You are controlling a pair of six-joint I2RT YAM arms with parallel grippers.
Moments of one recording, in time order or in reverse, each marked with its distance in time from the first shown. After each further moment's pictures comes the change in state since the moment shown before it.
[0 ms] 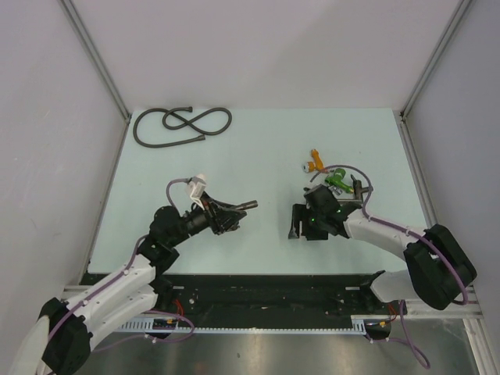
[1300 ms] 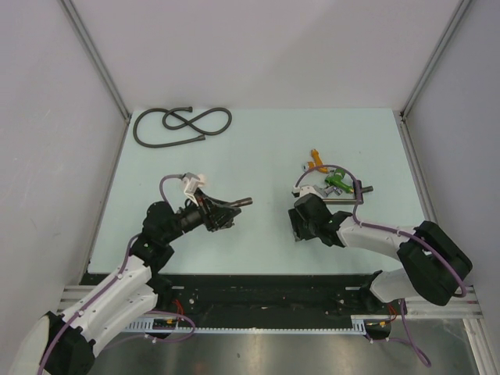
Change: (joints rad) left arm 0.075 -0.074 0.059 -0.148 0.064 0.003; right arm 0.167 0.035 -0.060 0.201 0.307 -0.239
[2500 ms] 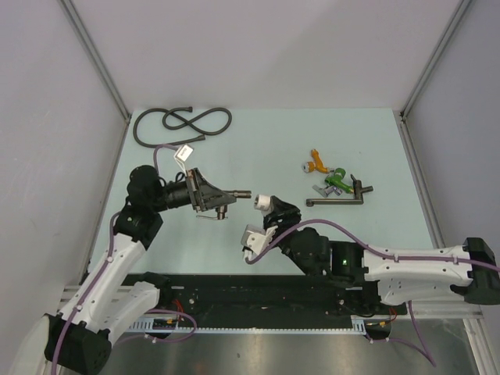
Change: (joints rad) left arm 0.206 0.151 0.387 -0.341 0.456 -0.308; right arm 0.670 -0.304 0.171 0.285 0.549 -1.226
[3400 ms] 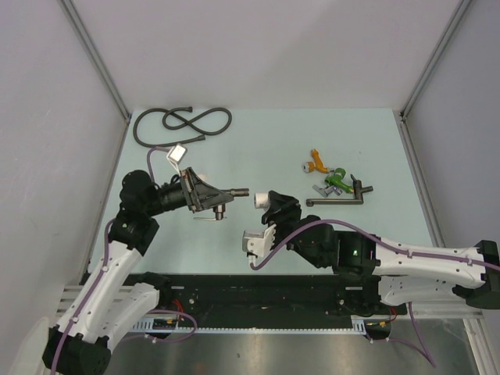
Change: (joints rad) left arm 0.000 -0.071 0.005 0.011 -0.017 -0.165; right arm -0.043 -0.046 0.135 -0.255 -0.165 -0.244
